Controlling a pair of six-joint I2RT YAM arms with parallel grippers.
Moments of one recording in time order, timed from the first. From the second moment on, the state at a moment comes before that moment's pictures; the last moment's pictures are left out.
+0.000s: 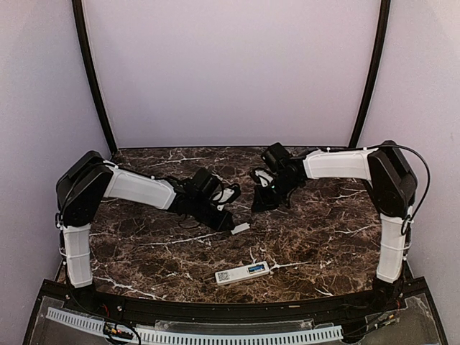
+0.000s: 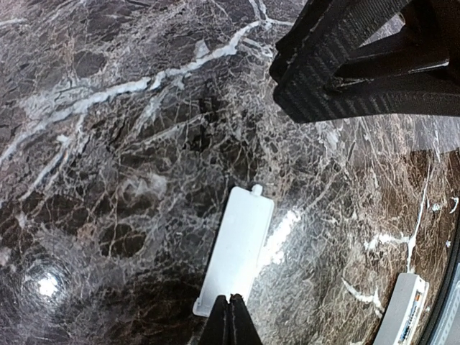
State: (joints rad) left arm -0.81 2.01 1.23 -0.15 0.32 -0.21; right arm 0.67 2.00 1.44 -0.58 -0.34 0.35
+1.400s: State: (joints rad) left arm -0.81 1.98 1.20 -0.18 0.31 -0.19; right arm 0.67 2.02 1.40 -0.53 -0.45 0.37
